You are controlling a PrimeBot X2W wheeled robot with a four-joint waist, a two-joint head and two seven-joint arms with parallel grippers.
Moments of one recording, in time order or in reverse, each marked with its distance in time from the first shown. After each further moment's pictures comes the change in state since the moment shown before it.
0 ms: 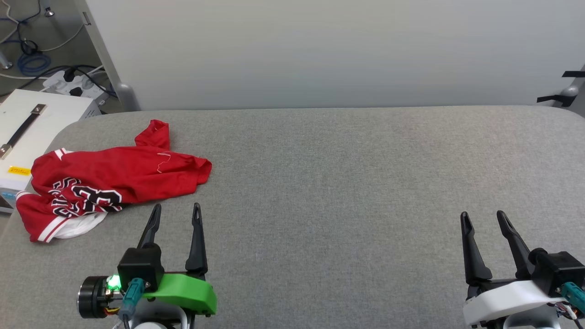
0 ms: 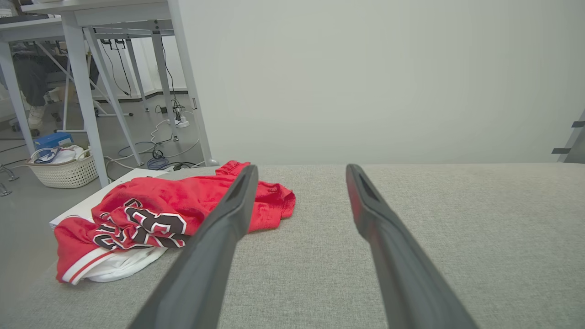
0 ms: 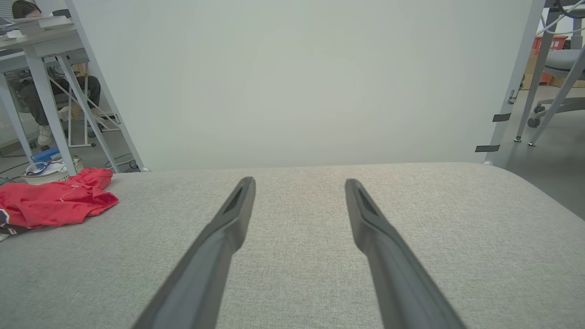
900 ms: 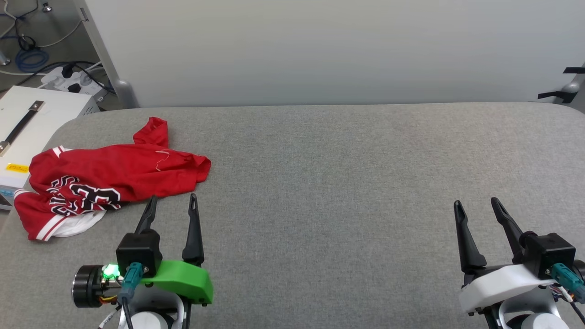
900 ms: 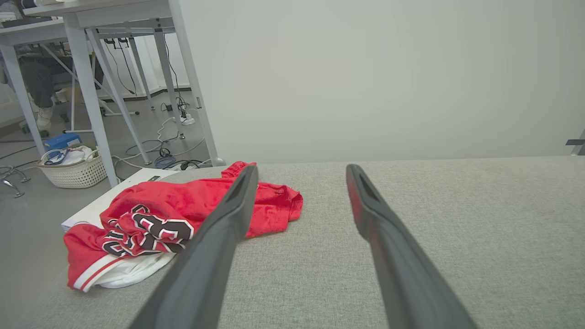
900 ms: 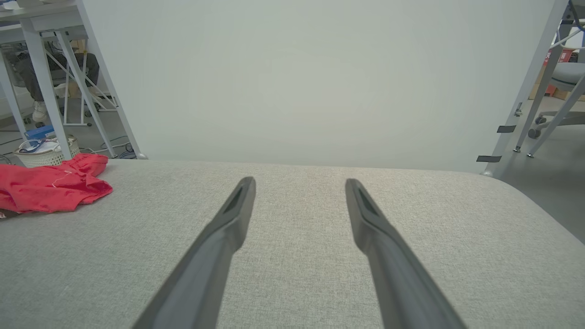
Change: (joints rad) left arm -0.034 0.000 0.017 -0.016 0.032 0.000 0.071; right arm -0.049 0.000 0.008 -0.012 -0.062 0.000 0.073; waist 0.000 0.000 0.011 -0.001
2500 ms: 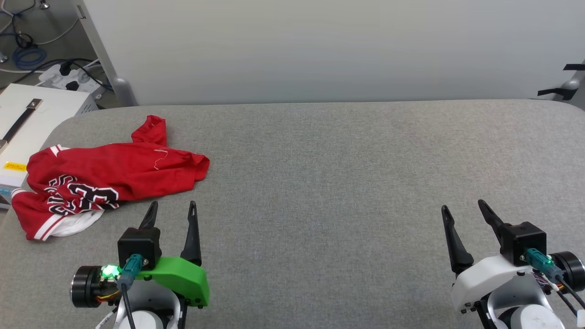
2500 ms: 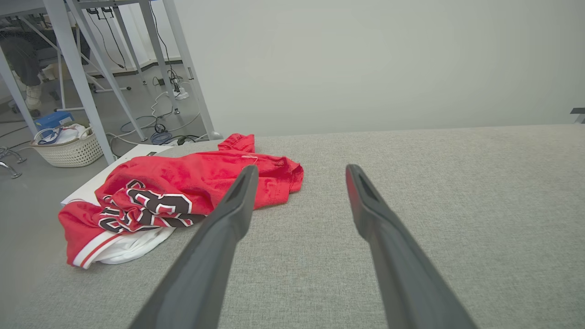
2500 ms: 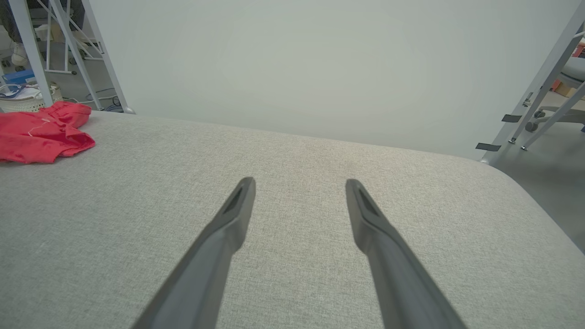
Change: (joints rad) left arm -0.005 0.000 0.026 0.016 0.011 -0.036 0.098; right arm -0.038 0.000 0.016 0.050 -0.099 0.000 0.095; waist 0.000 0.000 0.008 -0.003
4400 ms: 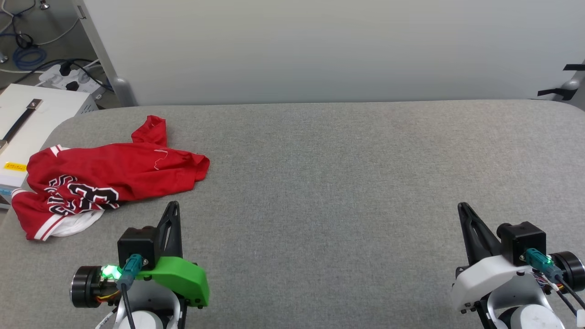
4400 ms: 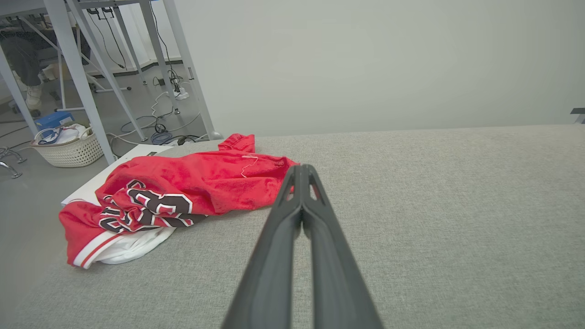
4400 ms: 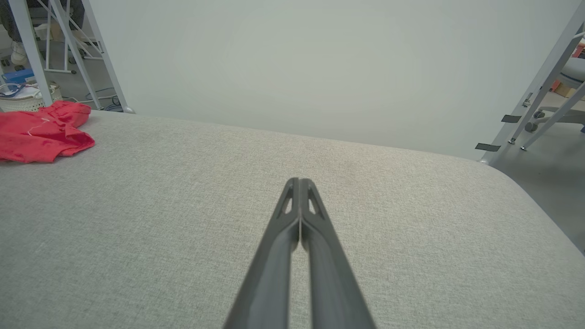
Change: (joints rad) left arm 0.000 0.000 0.001 0.000 0.000 0.000 0.000; right arm 0.000 0.000 0.000 -0.001 -0.002 0.000 0.001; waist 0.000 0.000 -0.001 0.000
